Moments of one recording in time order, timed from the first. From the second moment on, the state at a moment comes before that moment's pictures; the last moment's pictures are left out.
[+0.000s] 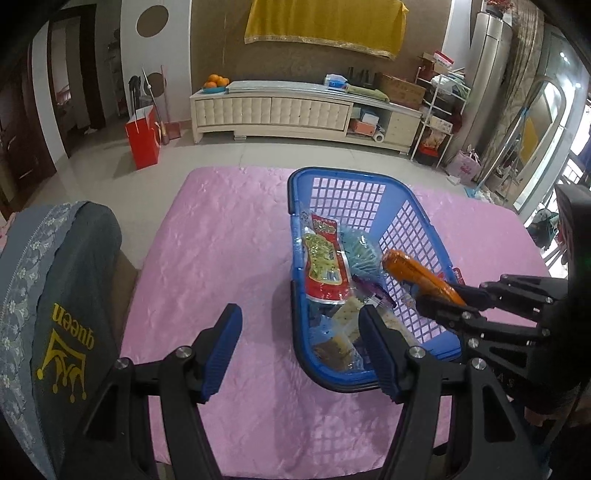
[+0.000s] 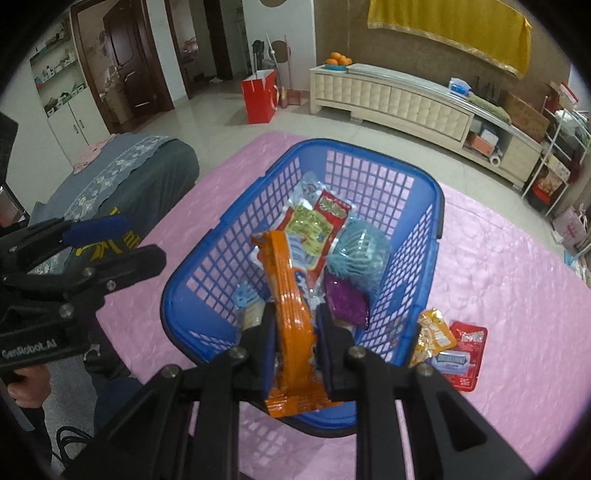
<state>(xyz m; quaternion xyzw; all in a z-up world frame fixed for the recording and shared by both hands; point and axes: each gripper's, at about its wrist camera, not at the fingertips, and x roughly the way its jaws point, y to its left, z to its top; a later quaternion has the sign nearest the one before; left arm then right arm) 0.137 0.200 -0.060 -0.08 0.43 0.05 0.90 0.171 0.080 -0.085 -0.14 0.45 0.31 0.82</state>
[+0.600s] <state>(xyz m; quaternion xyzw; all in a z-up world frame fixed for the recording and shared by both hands) 0.146 0.118 -0.029 -0.05 0.41 0.01 0.91 0.178 -0.020 -0.042 -0.09 0.42 0.28 0.86</state>
